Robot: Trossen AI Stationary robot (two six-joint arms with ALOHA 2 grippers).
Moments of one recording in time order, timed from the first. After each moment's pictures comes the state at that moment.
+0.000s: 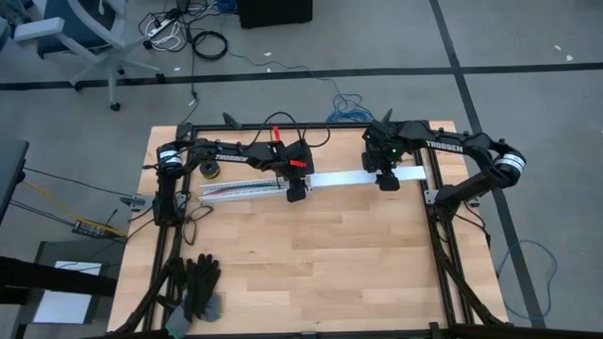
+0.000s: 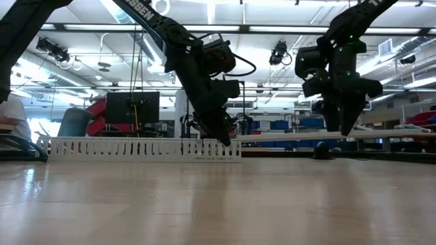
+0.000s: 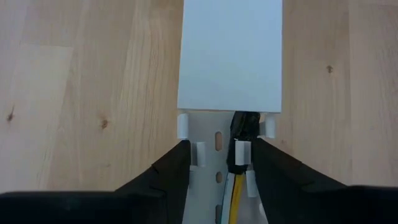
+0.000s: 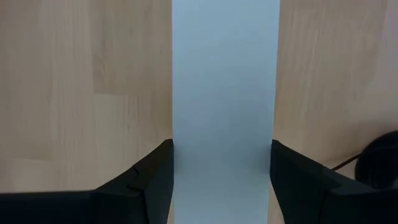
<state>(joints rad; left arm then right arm) 0.31 1.97 1.33 -0.41 0.08 0.18 -0.62 1.41 0.89 -0.88 -0.14 -0.68</state>
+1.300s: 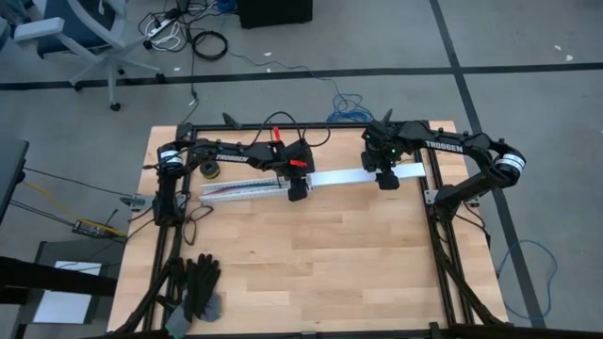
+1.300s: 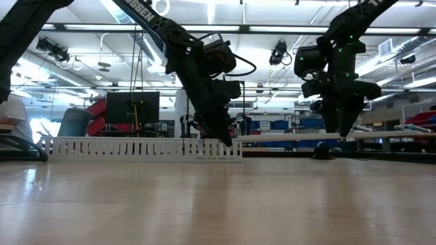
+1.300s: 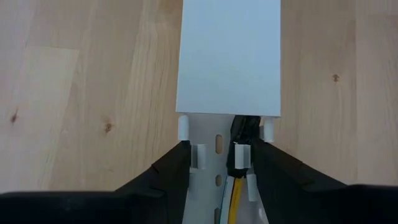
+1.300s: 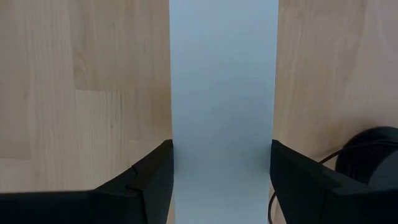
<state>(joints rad) 0.31 1.97 1.33 -0.38 0.08 0.15 -0.62 1.41 0.89 -0.85 -0.10 -0.68</state>
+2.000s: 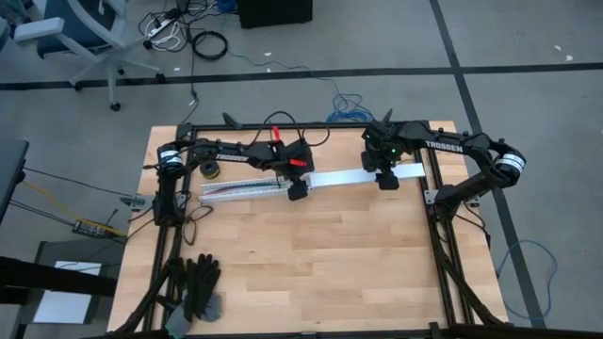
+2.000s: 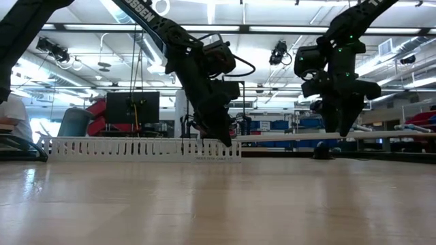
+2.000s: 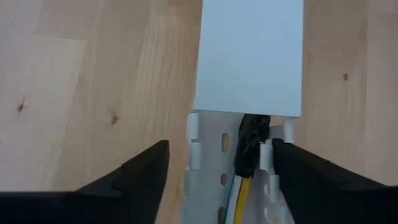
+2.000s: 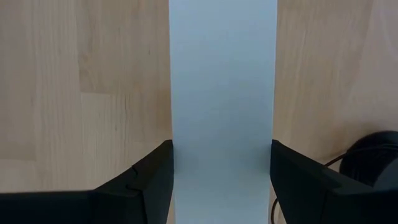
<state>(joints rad) 0.31 1.97 1.33 -0.39 0.07 0.13 -0.62 1.41 0.89 -0.85 -0.12 -0.68</state>
